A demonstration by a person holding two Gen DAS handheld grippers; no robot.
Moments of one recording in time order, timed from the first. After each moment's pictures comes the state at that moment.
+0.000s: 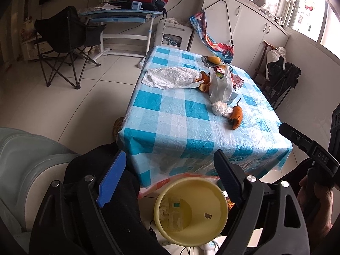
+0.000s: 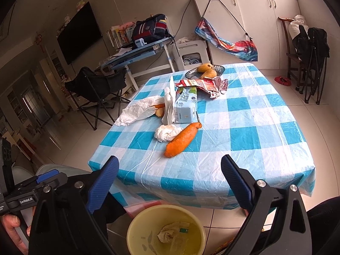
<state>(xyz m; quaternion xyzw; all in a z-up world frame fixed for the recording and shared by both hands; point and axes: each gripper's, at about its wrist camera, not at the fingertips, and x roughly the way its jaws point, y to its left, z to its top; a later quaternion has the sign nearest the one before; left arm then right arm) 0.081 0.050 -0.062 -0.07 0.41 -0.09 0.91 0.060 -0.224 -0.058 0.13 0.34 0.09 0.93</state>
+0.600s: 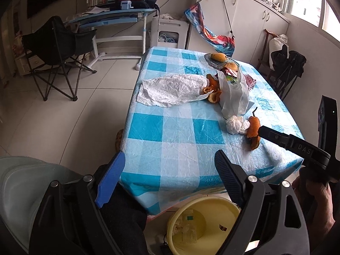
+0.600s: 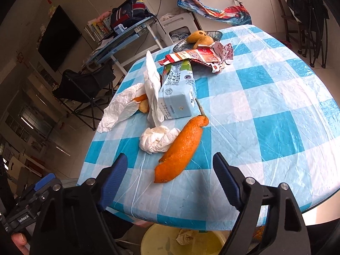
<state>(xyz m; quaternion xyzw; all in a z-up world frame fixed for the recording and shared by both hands) 0.172 0.030 -0.067 -0.01 0.41 -0.10 0.90 0.148 -0.224 -0.109 0.21 0.41 0.08 0.88</state>
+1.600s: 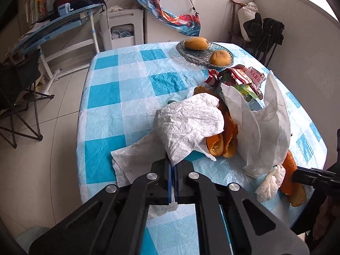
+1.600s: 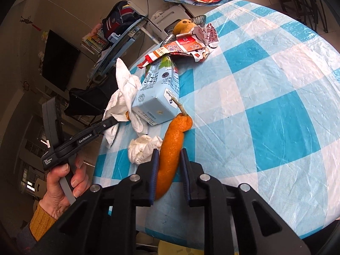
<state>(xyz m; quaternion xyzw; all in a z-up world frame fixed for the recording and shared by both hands) 0.345 -0.026 -0.105 0.07 0.43 -0.23 0.87 0.147 -0.260 -0.132 0.32 0.41 0.11 0.85</state>
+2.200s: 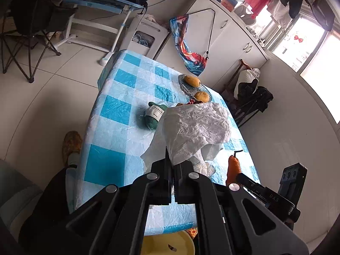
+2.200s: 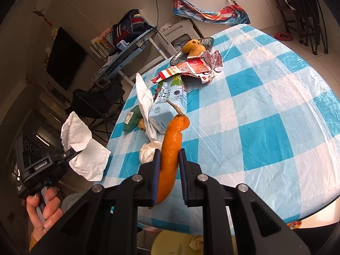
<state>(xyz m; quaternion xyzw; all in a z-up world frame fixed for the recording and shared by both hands) 0.242 0.055 -0.068 -0.19 0.40 -0.23 0.87 0.126 -0.262 -0.103 0.29 0.37 0.11 0.88</state>
